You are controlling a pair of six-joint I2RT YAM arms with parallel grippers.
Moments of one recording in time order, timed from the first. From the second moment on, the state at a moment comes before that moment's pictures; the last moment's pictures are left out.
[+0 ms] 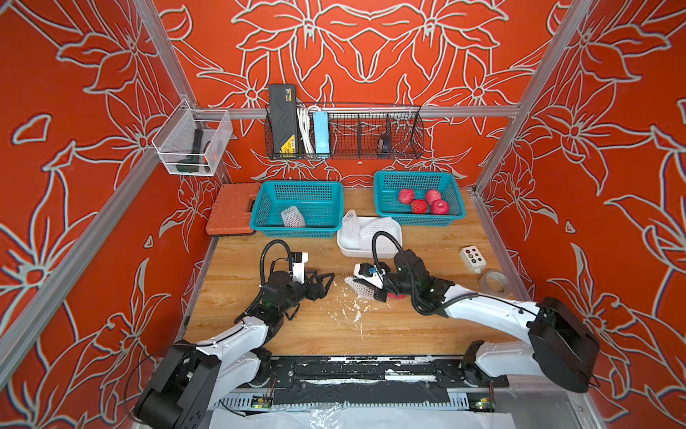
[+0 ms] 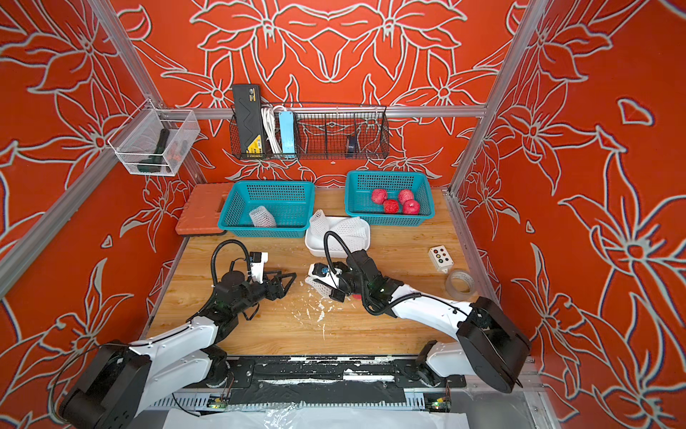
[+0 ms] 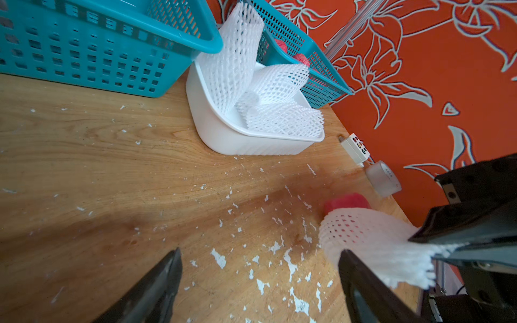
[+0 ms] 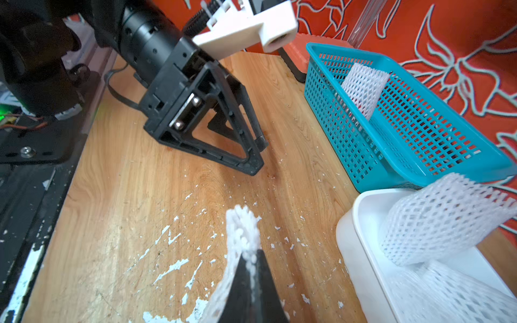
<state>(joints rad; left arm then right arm) -0.34 1.05 0.17 0.57 0.36 -0.51 0.83 1.31 0.64 0.23 -0.41 -0.42</state>
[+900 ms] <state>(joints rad) -0.37 0.94 0.22 0.53 0.24 -0.44 0.63 1.75 1.23 0.13 0.40 -0.43</state>
